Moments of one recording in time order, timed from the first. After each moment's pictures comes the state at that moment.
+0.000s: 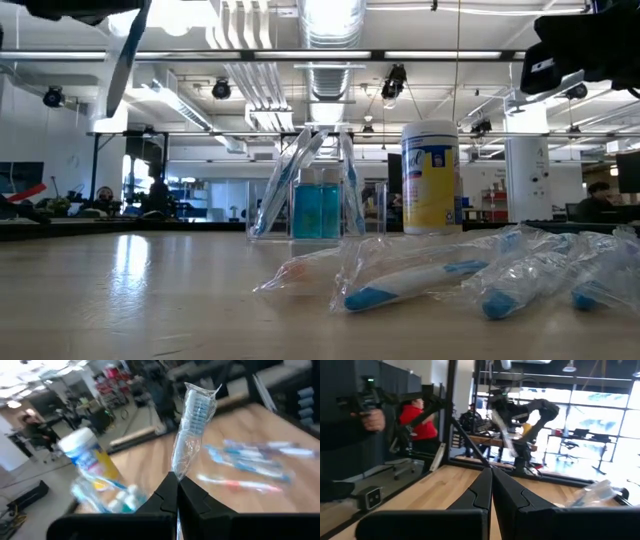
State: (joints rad) left arm -0.77 0.70 0.44 0.10 -0.88 0.19; right arm 0.13 0.22 0.01 0.37 -0.13 -0.06
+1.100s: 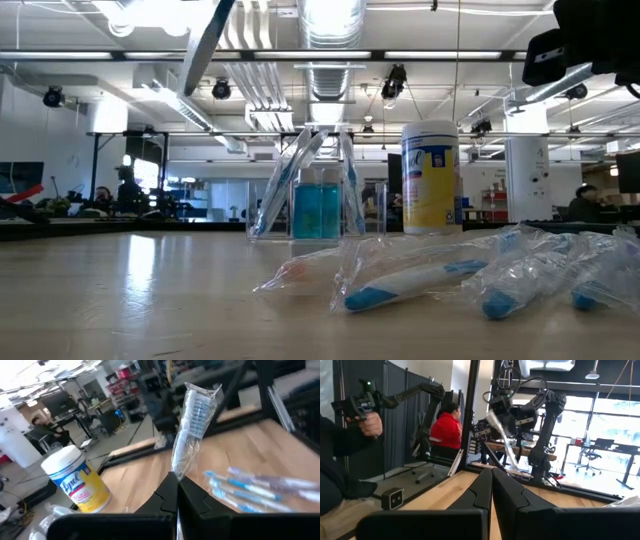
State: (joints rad) left arm -0.63 1.28 0.71 0.45 -0.82 0.23; right arm 0.13 0.22 0.01 0.40 -0.24 -0.05
